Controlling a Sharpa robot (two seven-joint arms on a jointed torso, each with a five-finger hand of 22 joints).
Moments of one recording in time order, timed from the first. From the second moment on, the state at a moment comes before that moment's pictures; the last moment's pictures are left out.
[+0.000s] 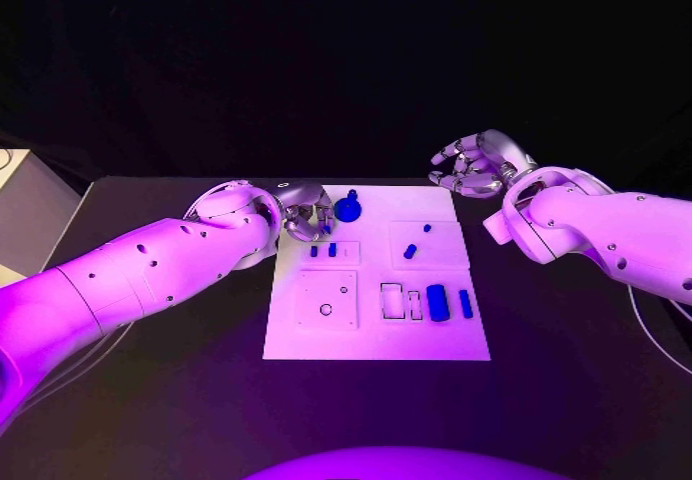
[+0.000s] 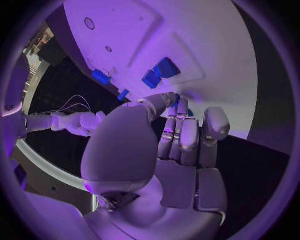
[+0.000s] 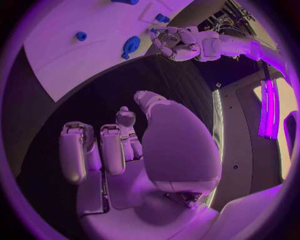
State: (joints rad) left arm 1.14 -0.56 0.15 1.17 -1.55 -0.05 -0.01; left_hand 1.43 -0.18 0.62 0.01 0.23 0.99 0.15 0.24 0.47 0.98 0.08 0.56 0.22 1.32 0.02 1.43 1.09 0.12 1.23 0.12 1.24 1.22; right arm 1.34 -0.83 -0.11 1.42 -0.86 -0.56 0.00; right_hand 1.37 -0.24 0.39 0.28 0.39 0.84 0.15 0.29 0.38 1.13 0.07 1.08 1.02 1.46 0.00 1.45 1.31 0.01 1.46 0.10 1.43 1.31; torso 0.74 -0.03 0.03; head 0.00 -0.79
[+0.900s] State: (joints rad) left arm 1.14 -0.57 0.13 1.19 -1.58 -0.05 -0.02; left_hand 1.43 -0.19 0.61 0.00 0.23 0.99 0.15 0.24 0.47 0.99 0.08 0.55 0.23 1.30 0.01 1.43 1.07 0.12 1.21 0.12 1.22 1.20; right arm 1.34 -0.83 -0.11 1.42 -0.86 -0.56 0.00; right_hand 1.37 -0.24 0.40 0.28 0.39 0.84 0.15 0.29 0.38 1.13 0.07 1.07 1.01 1.46 0.00 1.45 1.31 0.01 1.46 0.10 1.43 1.31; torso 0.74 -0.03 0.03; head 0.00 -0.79
